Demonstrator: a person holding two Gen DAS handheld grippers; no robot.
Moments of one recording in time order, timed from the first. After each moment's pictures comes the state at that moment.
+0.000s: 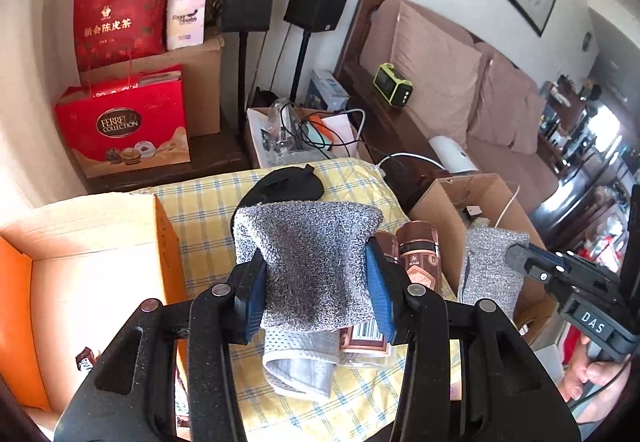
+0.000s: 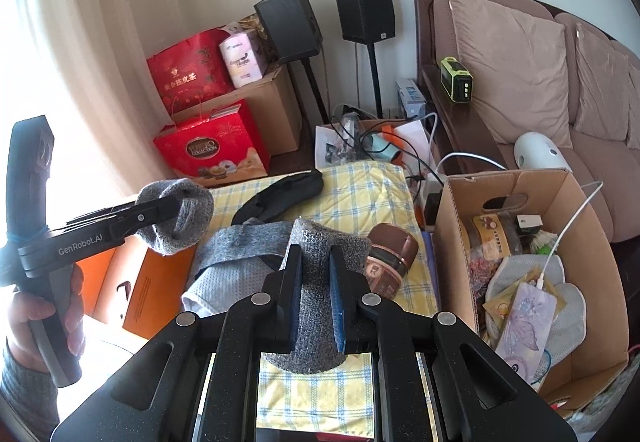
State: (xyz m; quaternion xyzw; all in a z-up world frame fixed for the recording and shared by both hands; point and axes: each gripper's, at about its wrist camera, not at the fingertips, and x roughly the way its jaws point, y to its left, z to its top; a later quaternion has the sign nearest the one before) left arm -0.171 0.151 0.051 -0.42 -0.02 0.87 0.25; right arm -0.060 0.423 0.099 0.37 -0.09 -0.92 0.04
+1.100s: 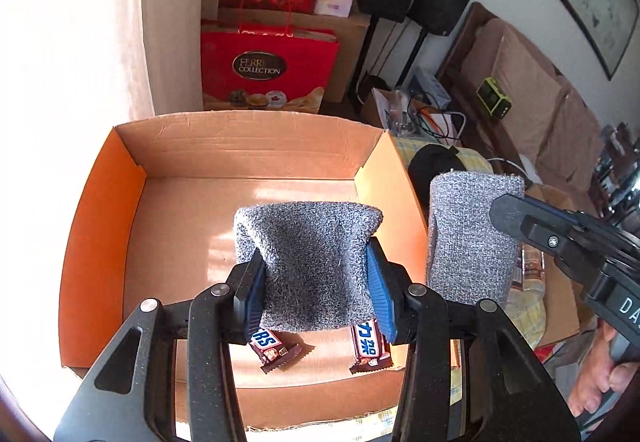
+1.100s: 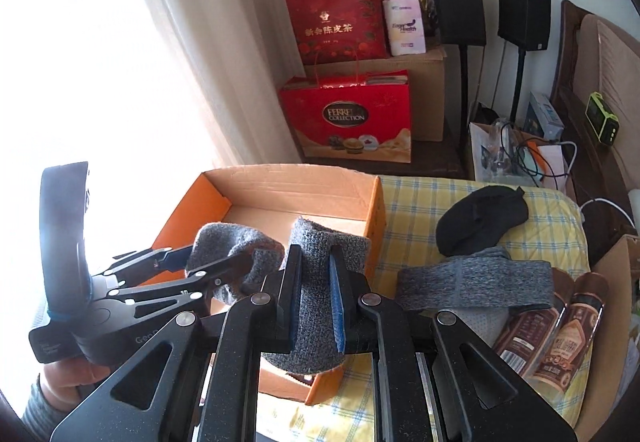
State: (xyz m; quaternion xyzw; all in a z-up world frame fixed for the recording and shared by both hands) left arm -0.164 -0.039 -0.003 -0.46 -0.07 0.88 0.12; right arm -0.131 0.190 0.089 0.41 -0.04 -0.89 0.20
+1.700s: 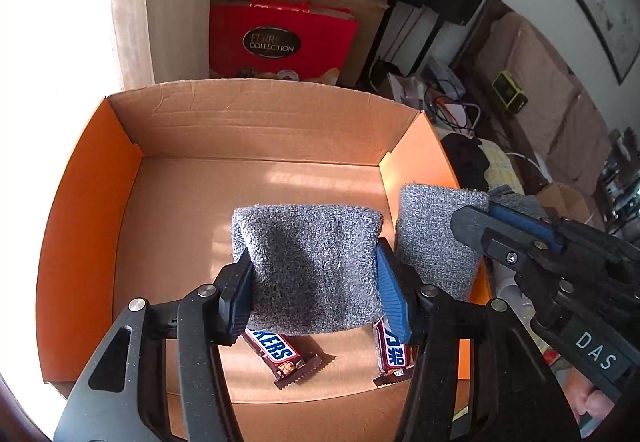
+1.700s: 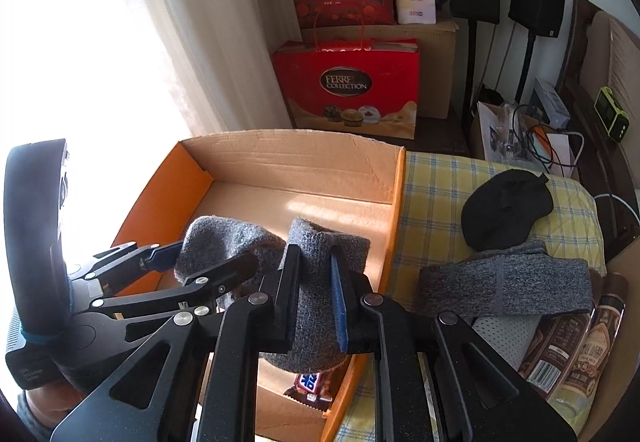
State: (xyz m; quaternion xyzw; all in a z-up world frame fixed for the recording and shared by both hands) left arm -0.184 -0.045 -0.038 -0.49 -0.08 0.86 0.11; right arm -0.161 0.154 0.042 0.44 -0.01 -0.88 0.18
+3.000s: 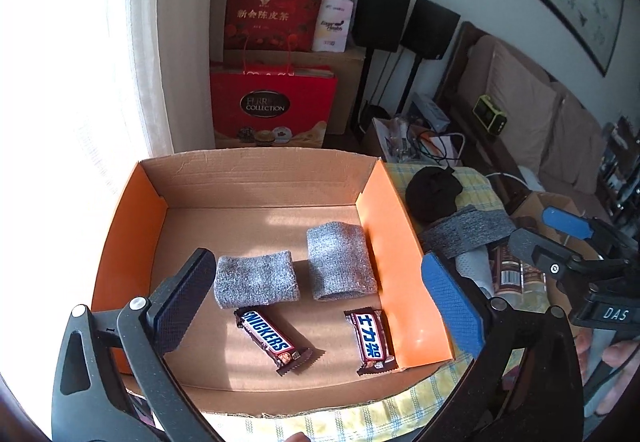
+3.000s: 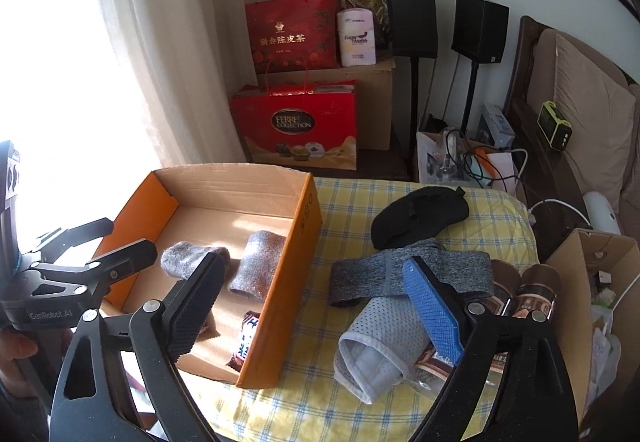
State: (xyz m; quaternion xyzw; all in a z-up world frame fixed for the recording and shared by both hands) left arm -0.138 -0.036 0.027 -0.40 -0.04 0.91 0.11; right arm -0.108 0.227 0.085 0.38 -0.01 -0.92 0.11
